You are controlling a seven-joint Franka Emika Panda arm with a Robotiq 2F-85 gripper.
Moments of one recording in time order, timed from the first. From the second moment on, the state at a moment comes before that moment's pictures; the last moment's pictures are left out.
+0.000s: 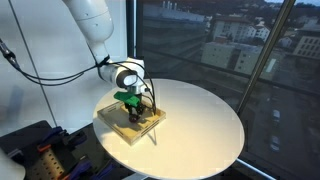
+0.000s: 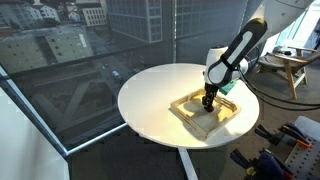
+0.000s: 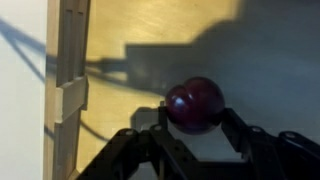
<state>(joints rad) -0.02 0.58 -0.02 -2.19 -0.02 2.72 -0.18</state>
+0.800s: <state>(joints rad) -0.02 0.51 -0.02 -2.19 -0.04 2.67 -0.18</state>
